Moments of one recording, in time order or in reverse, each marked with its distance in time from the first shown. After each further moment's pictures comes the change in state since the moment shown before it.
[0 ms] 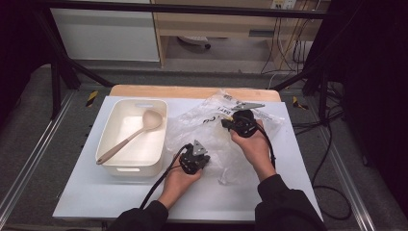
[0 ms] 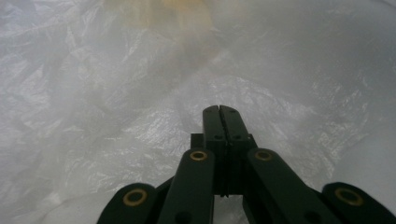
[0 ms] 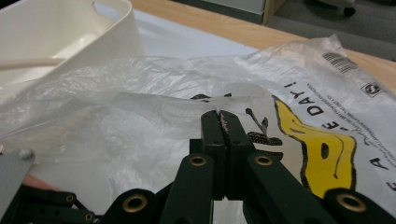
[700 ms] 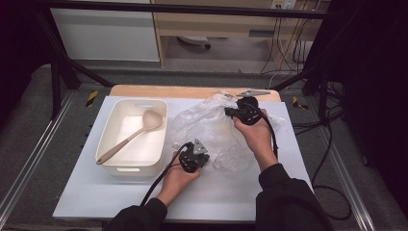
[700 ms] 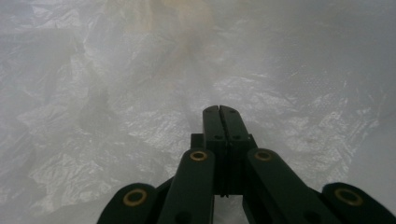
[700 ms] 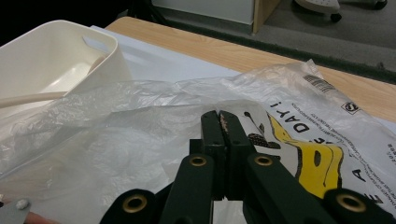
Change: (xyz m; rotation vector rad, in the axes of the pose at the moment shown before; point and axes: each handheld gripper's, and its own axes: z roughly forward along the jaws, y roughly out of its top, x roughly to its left) left arm 0.005 0.003 0.000 0.019 0.009 0.053; right arm -0.016 0.029 -0.005 -0.032 -0.023 0.049
